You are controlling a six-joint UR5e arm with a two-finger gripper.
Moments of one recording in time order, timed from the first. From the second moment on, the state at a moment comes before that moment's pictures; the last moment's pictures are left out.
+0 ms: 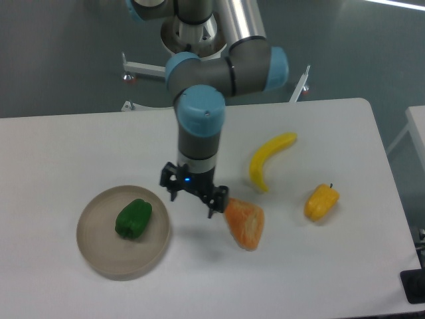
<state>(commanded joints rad) 2.01 -2.01 -1.49 -1.04 1.40 0.58</state>
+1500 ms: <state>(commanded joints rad) 1.91 -2.07 -1.55 -0.93 1.41 0.54</state>
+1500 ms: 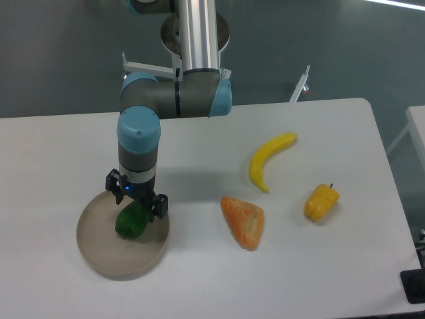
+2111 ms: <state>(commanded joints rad) 1.91 -2.08 -1.55 -0.93 1.41 0.54</state>
